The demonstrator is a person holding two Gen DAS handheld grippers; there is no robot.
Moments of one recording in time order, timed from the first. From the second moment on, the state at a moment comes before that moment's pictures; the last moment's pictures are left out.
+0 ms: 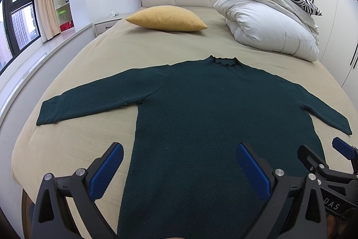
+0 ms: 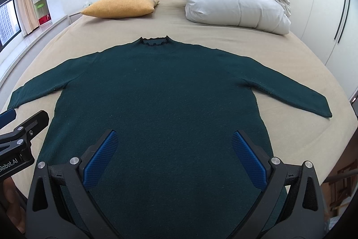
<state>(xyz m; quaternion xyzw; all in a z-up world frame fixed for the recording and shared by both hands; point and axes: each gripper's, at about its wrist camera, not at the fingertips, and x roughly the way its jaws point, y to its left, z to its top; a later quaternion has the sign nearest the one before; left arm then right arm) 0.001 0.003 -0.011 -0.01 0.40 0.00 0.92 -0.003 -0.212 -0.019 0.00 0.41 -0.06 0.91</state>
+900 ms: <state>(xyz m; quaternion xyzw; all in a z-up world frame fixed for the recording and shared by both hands) 0.000 0.010 -0.011 -0.03 0.40 0.00 0.92 0.004 -0.208 -0.023 -0.01 0.42 -0.05 0.91</state>
